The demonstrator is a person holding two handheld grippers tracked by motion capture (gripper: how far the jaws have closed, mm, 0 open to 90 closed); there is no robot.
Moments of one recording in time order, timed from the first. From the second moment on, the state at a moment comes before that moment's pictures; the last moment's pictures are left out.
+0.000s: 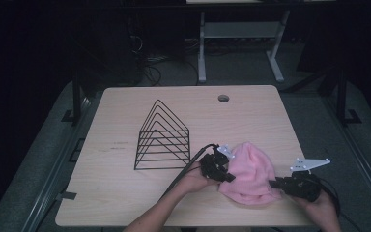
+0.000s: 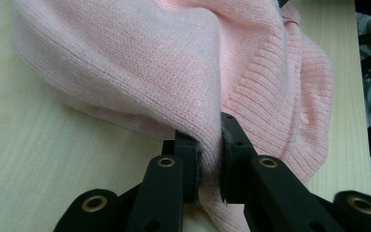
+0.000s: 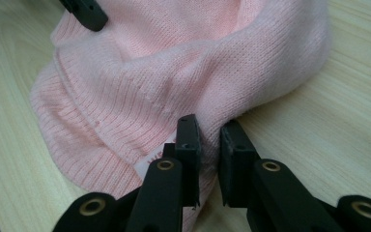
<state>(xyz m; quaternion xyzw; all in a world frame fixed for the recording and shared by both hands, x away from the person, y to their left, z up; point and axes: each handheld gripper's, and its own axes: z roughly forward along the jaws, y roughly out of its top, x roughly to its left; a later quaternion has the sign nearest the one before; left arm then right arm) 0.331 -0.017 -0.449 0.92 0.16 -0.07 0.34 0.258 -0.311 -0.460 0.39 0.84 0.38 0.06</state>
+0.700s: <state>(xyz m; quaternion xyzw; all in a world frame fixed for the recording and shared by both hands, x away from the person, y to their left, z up) 0.323 -0.002 -0.421 0.93 0.10 -0.05 0.35 0.252 -0.308 -0.445 0.35 0.84 0.41 0.07</state>
